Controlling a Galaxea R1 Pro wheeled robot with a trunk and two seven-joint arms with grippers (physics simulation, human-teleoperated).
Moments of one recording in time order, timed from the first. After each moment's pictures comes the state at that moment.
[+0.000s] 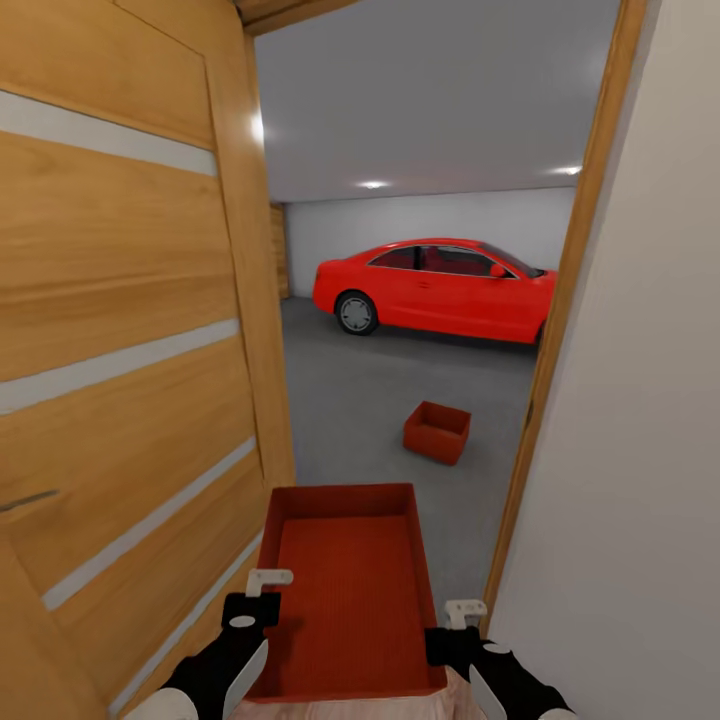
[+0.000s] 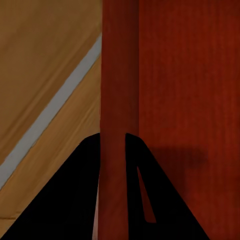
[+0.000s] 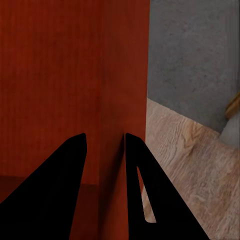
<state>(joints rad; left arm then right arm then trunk) -0.54 -0.06 -0.29 -0.40 0.20 0.06 0.35 -0.52 0.07 -0.01 -0.30 0.01 0.06 0.14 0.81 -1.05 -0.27</state>
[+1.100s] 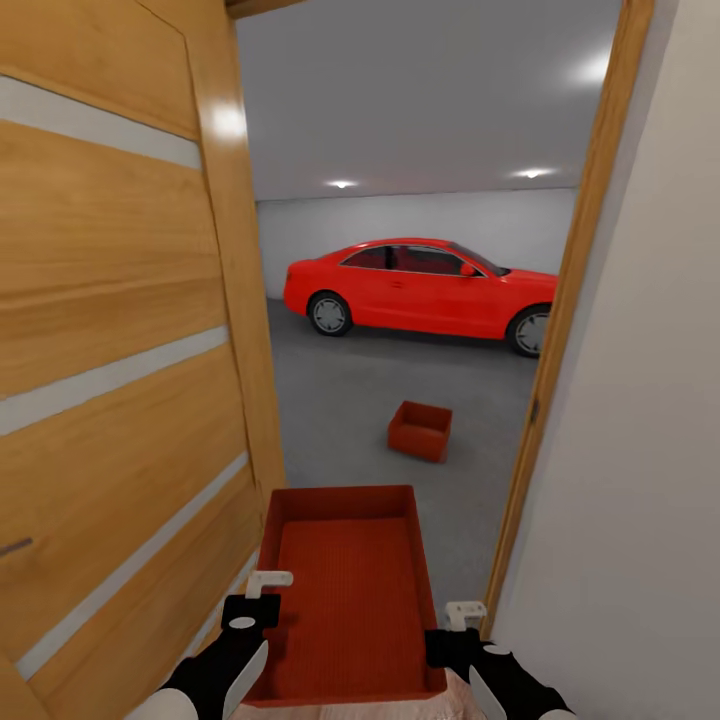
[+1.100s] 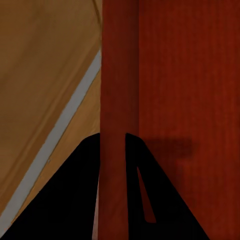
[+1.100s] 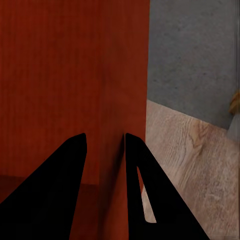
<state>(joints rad) -0.54 -0.06 -0.29 -0.39 0.20 0.06 0.35 -0.52 0.07 -0.01 -0.29 0.01 0.07 0.14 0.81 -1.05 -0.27</state>
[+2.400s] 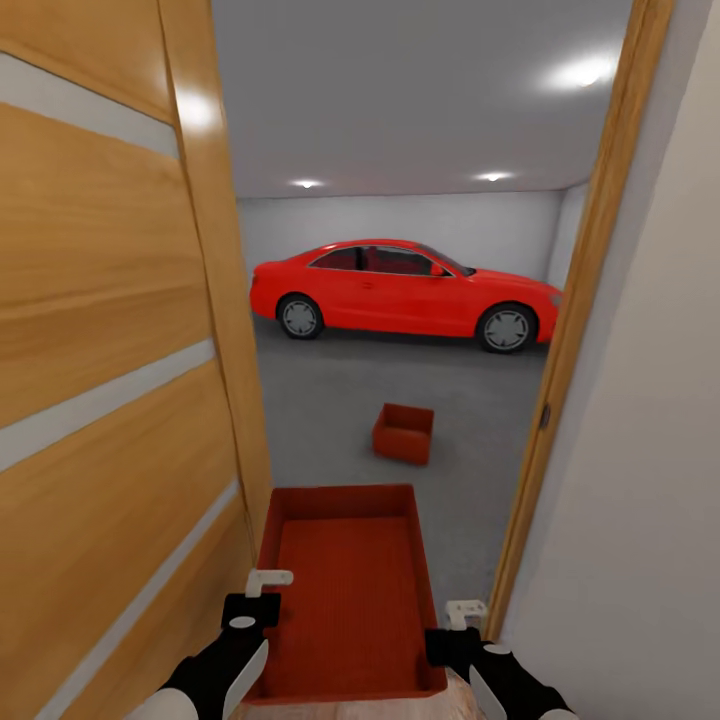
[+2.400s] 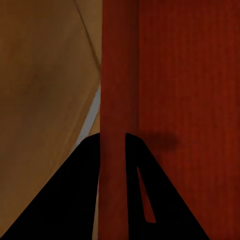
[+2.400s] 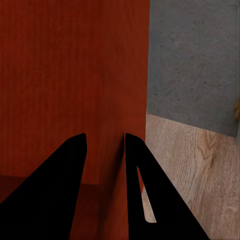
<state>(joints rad) -0.54 -0.06 -0.29 -0.40 0.20 0.06 0.35 -0.52 0.07 -0.01 -0.29 0.01 0.06 0.14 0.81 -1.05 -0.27</state>
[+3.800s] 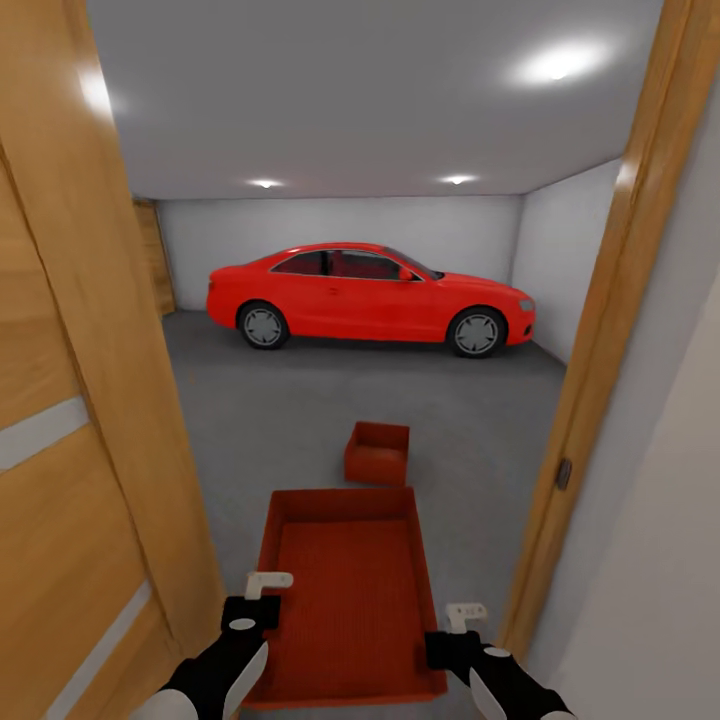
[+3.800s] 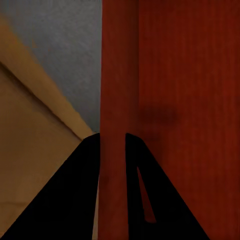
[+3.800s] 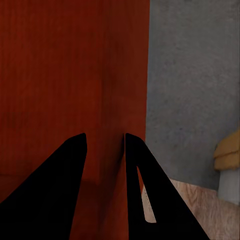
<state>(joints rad) -0.54 -0.06 -0.29 -0.39 0.20 0.06 0.35 -0.52 0.07 -0.02 -0.28 0.01 0.06 0.14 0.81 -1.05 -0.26</state>
